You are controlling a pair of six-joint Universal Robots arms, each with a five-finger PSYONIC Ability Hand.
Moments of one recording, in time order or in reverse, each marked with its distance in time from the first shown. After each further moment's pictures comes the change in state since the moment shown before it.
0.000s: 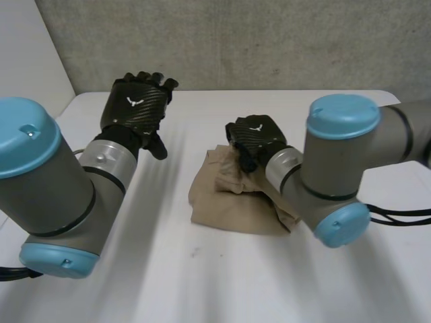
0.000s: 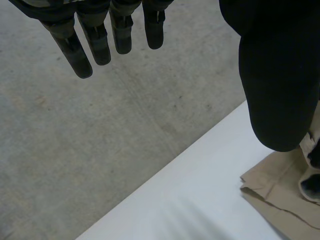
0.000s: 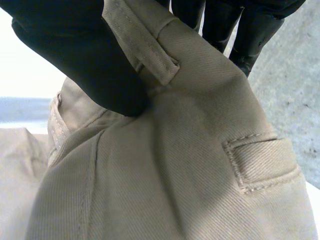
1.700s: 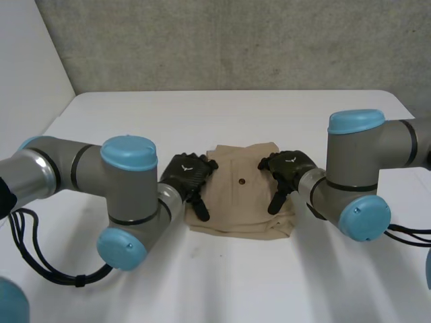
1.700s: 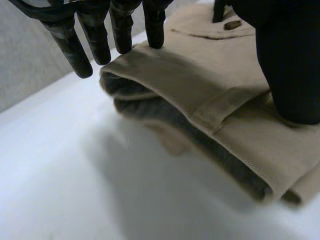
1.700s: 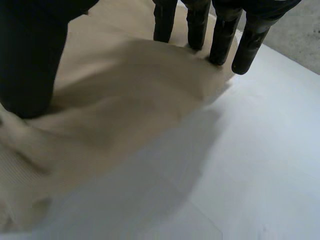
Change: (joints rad) left arm -0.033 -0.512 0.313 -0.239 0.126 -0.074; right arm -0.156 0.155 -0.043 0.209 0.017 -0.113; left_hand 0.000 0.000 0.000 0.000 -0.001; right_hand -0.797 -0.958 -0.969 -0.968 -0.930
